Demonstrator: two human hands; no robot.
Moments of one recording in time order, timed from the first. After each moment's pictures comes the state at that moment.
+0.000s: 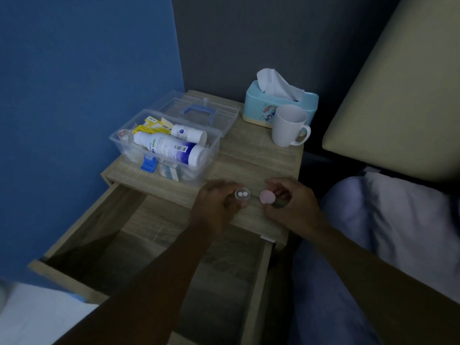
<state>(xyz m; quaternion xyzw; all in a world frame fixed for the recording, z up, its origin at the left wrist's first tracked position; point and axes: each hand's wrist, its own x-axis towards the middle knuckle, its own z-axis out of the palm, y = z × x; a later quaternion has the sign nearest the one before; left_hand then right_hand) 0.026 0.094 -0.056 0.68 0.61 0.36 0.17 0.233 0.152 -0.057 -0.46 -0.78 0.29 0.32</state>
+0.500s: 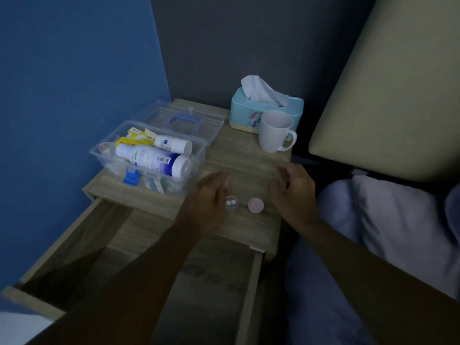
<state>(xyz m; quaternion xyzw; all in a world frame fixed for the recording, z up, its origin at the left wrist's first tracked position) 0.028 0.117 -0.039 0.64 0.67 0.32 0.21 0.229 0.178 -0.041 -0.55 -0.71 0.14 0.41</state>
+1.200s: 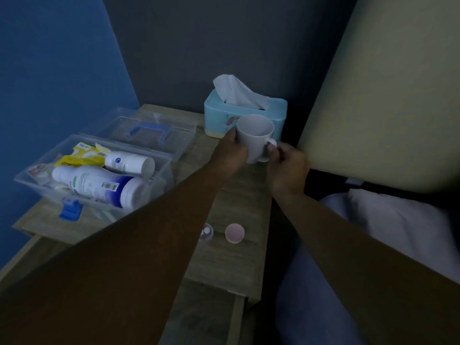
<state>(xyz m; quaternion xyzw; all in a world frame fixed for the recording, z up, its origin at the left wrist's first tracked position) 0.104 0.295 -0.009 0.51 0.63 0.42 0.41 0.223 0.277 -0.030 -0.64 -0.57 0.19 0.48</state>
